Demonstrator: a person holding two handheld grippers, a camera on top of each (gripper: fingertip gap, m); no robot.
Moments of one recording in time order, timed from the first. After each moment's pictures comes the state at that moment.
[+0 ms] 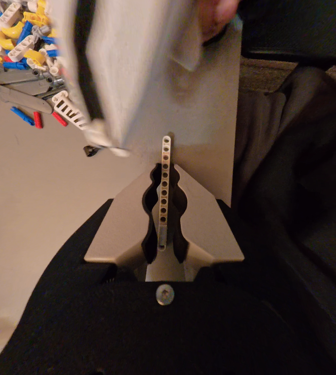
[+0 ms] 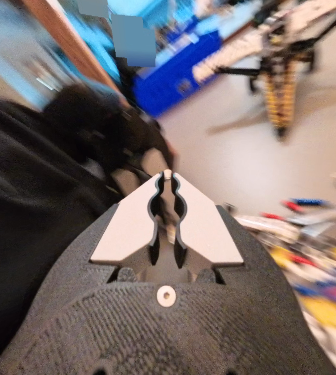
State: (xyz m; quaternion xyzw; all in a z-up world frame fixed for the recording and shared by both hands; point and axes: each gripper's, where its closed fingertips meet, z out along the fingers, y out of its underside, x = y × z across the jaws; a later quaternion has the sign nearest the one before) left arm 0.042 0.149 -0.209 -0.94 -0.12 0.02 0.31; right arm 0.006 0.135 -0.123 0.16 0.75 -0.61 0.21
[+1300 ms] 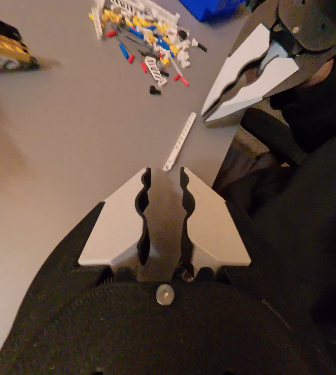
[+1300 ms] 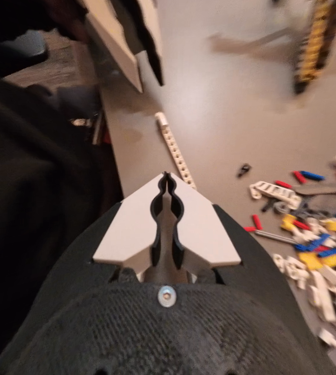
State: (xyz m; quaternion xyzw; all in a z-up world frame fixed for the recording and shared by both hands) left arm 0.060 0.048 -0.174 -0.81 -0.36 -0.01 0.46; right arm 0.048 0.145 -0.184 0.06 0.92 -0.40 -0.02
